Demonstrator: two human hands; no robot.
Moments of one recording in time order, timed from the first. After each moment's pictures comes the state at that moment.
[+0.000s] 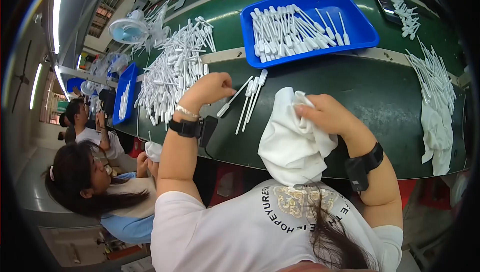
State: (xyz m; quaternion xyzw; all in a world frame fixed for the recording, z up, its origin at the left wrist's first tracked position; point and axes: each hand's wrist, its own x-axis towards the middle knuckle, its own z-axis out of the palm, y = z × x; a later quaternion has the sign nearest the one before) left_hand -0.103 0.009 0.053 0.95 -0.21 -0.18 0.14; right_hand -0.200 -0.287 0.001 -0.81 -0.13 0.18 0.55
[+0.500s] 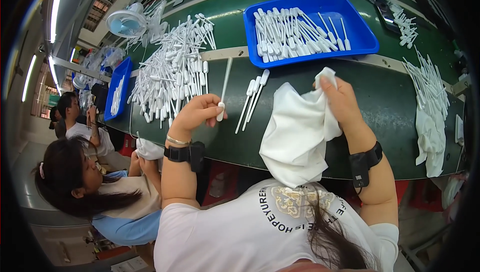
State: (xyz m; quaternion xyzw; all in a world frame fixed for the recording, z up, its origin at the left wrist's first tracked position) left_hand -0.154 0.050 0.040 0.83 -0.08 -0.32 0.45; right_hand -0.196 -0.290 -0.002 -0.68 0.05 0.04 0.73
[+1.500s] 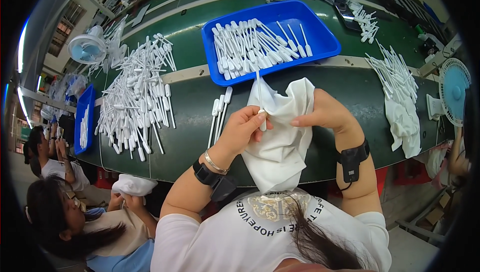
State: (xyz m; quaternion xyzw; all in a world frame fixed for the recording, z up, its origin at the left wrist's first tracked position) left_hand -0.175 -0.097 -0.008 0.57 -0.09 -0.33 0.74; right_hand -0.199 -0.321 0.032 -0.73 -0.10 0.12 0.66
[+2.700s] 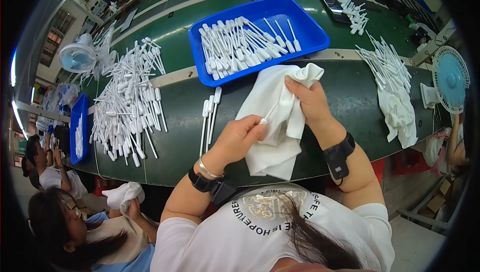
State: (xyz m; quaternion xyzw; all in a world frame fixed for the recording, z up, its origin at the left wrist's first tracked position) left_hand -0.185 -0.096 -0.005 0.76 -0.32 -0.20 0.52; right_hand -0.194 -0.293 0.007 -0.53 0.10 0.02 0.84
